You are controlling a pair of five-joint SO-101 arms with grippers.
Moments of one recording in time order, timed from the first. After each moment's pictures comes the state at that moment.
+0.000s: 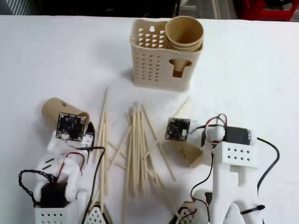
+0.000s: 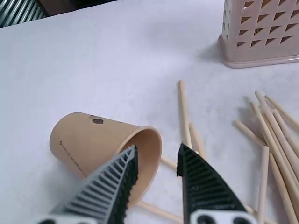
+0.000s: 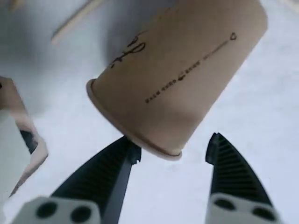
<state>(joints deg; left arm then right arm) -6.5 -103.6 86.8 59.9 -12.1 2.9 -43.3 52.0 78.8 82.1</state>
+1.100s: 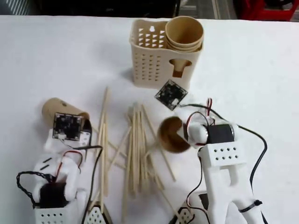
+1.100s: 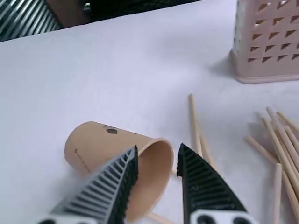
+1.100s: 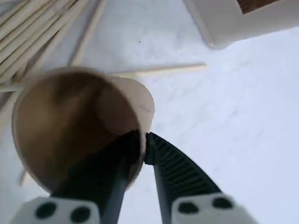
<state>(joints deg) -8.8 -103.6 86.8 56.6 -12.1 -10.1 -43.2 47.0 65.0 43.6</state>
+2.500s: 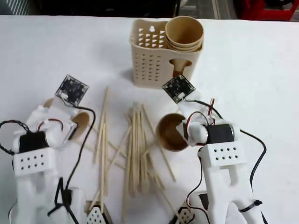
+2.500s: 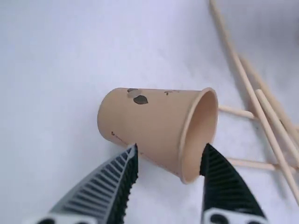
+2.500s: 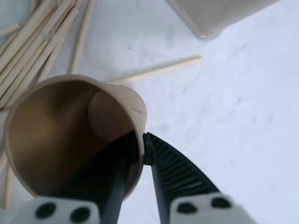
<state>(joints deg) -18.9 -48.1 55.1 58.8 -42.2 -10.1 -43.2 47.0 64.5 33.5</state>
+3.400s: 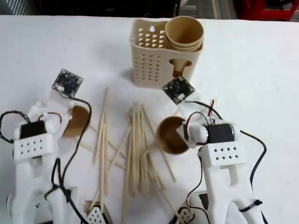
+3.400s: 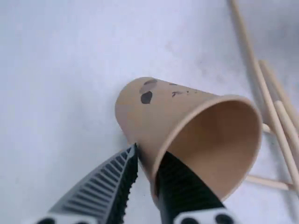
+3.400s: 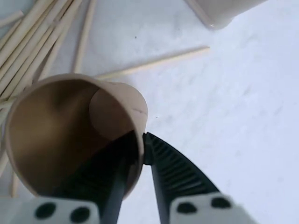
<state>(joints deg) -20.8 -38.7 53.3 52.3 -39.0 -10.1 -43.2 44.7 69.3 33.5</state>
